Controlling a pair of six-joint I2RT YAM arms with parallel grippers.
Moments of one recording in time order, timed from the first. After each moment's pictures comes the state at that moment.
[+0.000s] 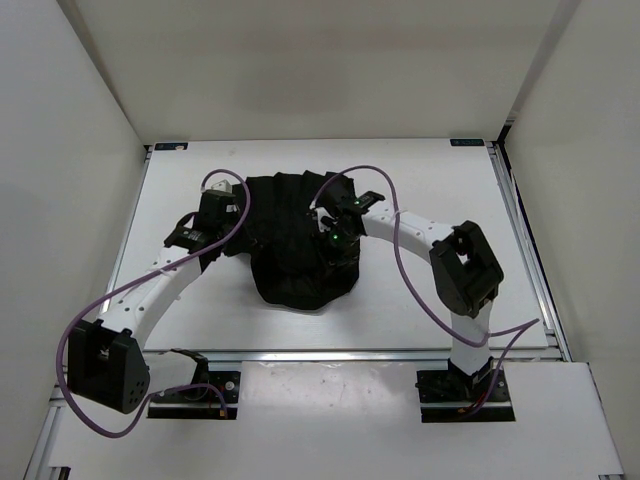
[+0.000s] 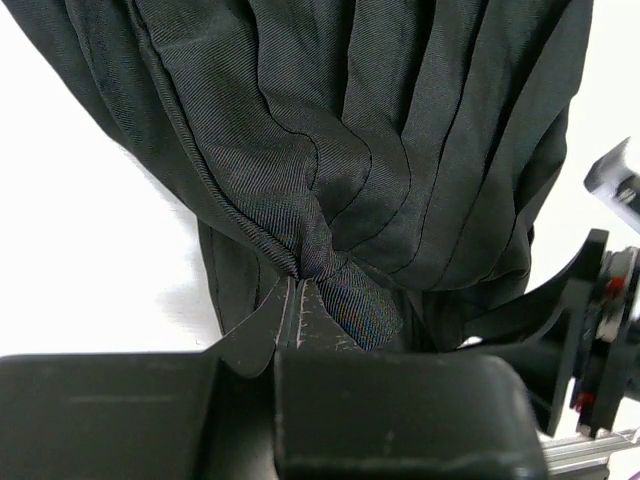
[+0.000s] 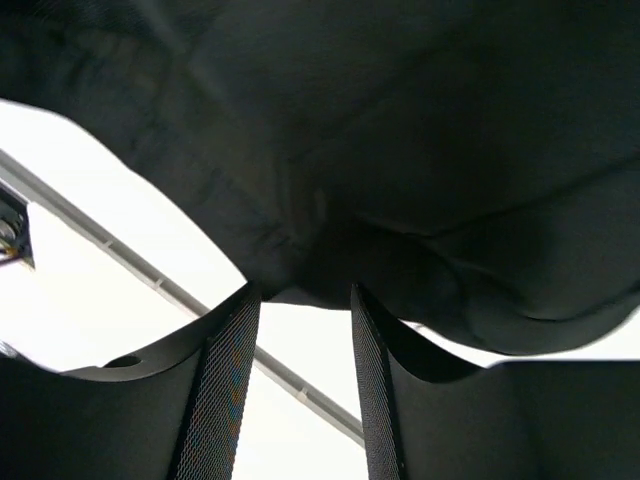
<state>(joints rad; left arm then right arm) -0.33 1.23 0.94 -0.50 -0.04 -0.64 0.74 1.95 1.49 -0.82 -0.37 0.25</state>
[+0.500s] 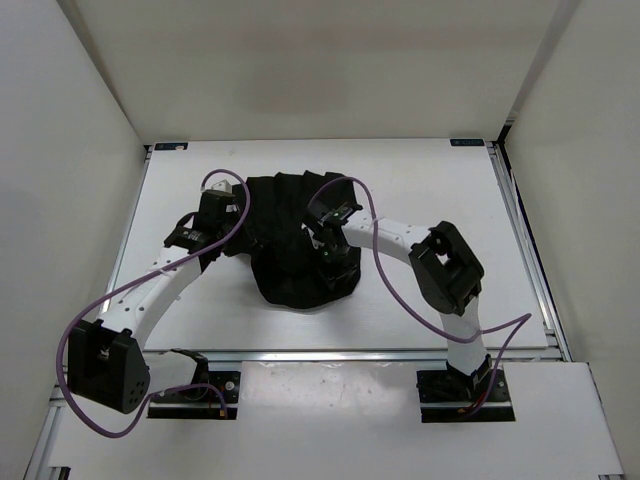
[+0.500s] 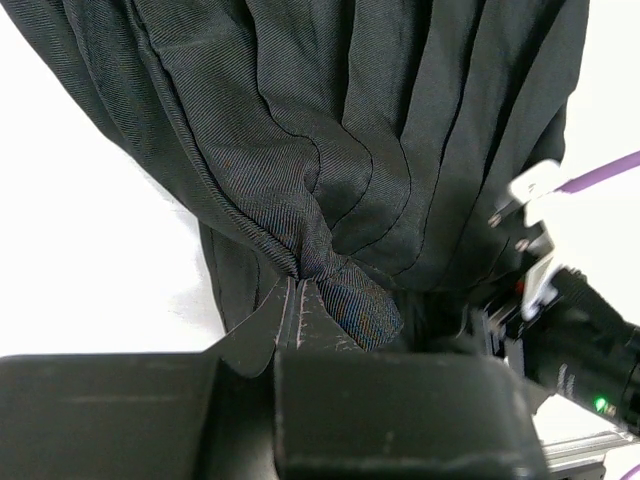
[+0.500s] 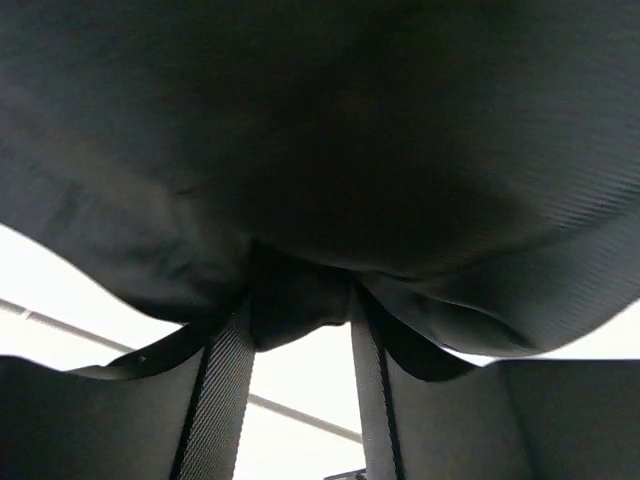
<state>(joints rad) -0.33 1.23 0.94 -0.50 -0.03 -0.65 0.84 2.04 1.53 -0.93 -0.13 0.22</state>
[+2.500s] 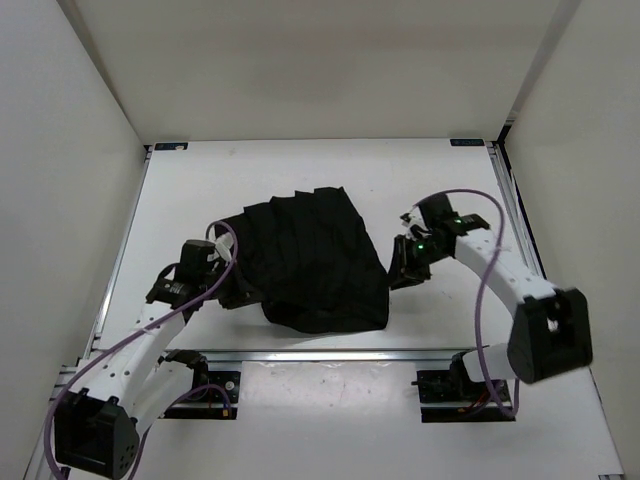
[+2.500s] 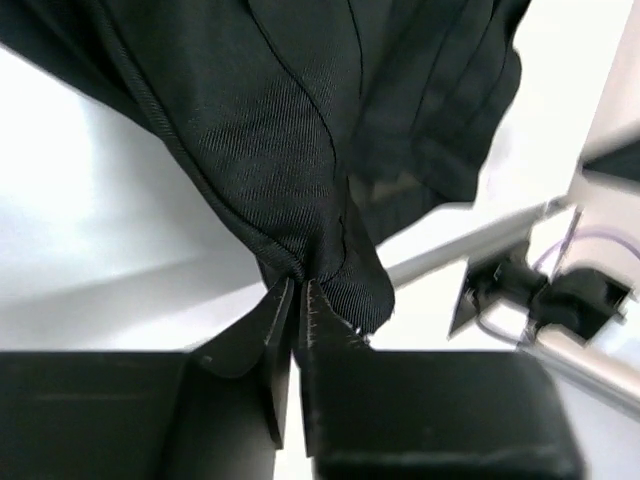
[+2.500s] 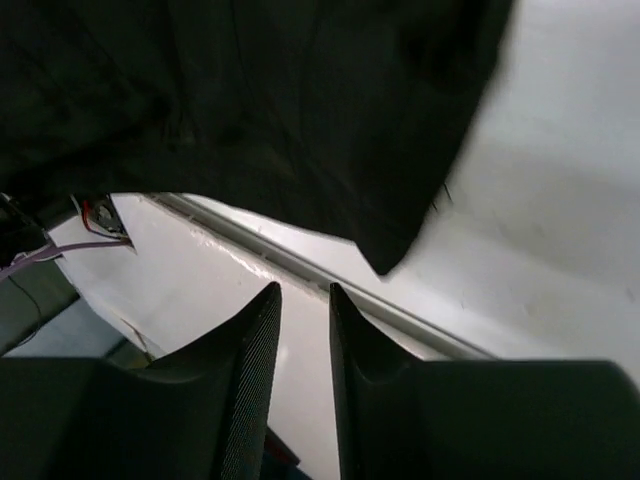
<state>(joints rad) -0.26 0.87 0.57 -0.56 0.45 -0.64 0.30 1.31 0.96 -0.90 -0.53 0.34</state>
